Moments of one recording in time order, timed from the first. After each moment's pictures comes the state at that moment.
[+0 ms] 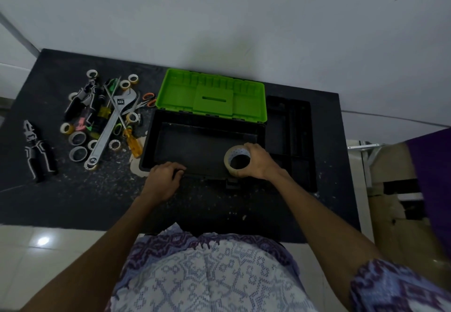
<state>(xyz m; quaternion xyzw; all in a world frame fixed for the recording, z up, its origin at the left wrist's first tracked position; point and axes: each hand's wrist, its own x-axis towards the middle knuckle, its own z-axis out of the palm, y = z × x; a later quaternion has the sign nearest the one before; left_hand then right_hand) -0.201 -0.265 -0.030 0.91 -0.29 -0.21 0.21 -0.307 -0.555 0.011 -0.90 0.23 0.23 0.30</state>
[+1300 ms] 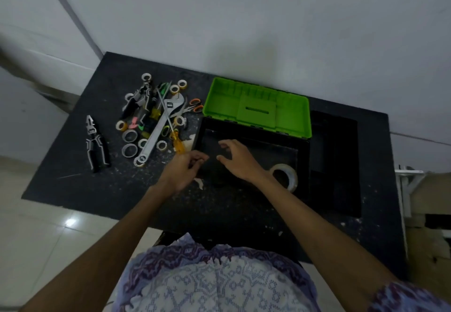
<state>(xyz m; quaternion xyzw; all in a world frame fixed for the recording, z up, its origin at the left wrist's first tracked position) -0.152 -0.225 0.023 0.87 -0.22 -0.25 0.35 -0.205 -0.421 0.025 -0.89 0.11 0.14 0.41</state>
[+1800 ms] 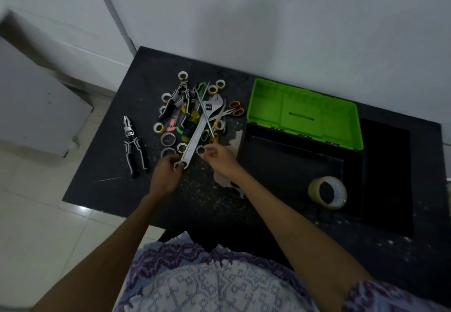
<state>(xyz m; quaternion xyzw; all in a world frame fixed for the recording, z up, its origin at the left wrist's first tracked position) -0.074 -0.086 -0.024 0.91 0.00 -0.21 0.37 -0.096 -0.266 -0.003 -0.77 0.23 0.22 0.56</state>
